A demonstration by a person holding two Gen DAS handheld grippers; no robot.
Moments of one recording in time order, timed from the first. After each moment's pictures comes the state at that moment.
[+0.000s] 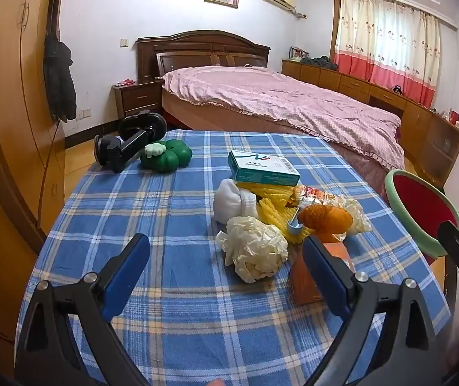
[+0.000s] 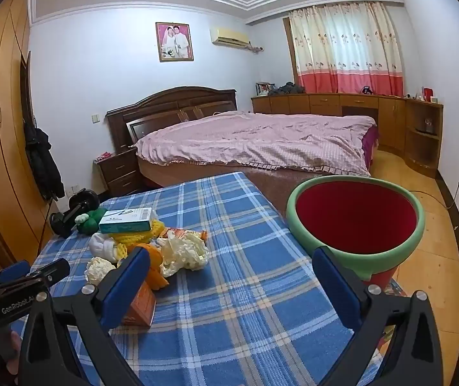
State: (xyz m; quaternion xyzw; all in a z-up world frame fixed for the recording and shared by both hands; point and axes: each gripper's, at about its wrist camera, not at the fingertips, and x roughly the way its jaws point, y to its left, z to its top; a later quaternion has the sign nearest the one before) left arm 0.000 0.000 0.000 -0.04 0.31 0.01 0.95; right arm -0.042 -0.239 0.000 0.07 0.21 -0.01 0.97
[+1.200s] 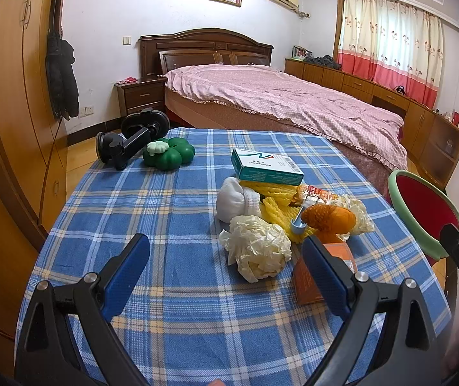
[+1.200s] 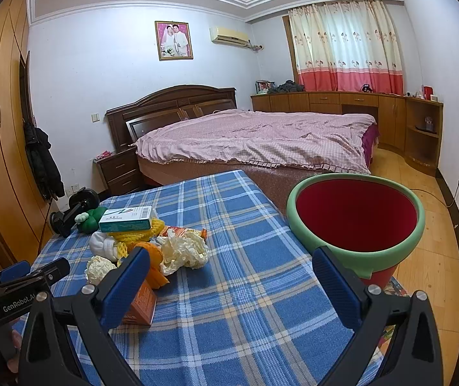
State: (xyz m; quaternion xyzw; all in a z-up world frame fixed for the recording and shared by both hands) left arm -0.001 0.005 -0.005 -0.04 0.31 0.01 0.95; right arm -0.040 -0.241 -0.001 0.08 0.22 -0.01 0.97
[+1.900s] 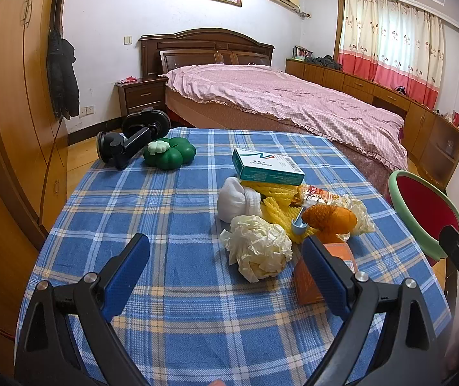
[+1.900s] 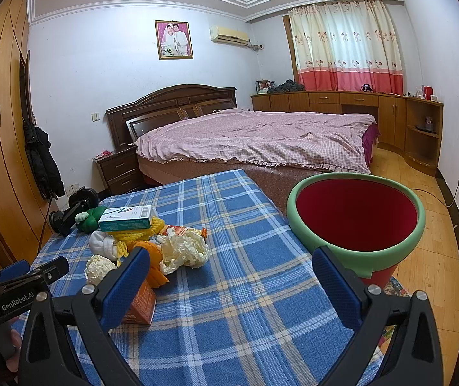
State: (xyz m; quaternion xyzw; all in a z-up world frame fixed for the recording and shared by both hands) left arm 0.001 0.006 -0.005 -0.04 0.31 0.01 0.95; right arm -0.042 -0.239 -0.001 0.07 0.22 -0.01 0.97
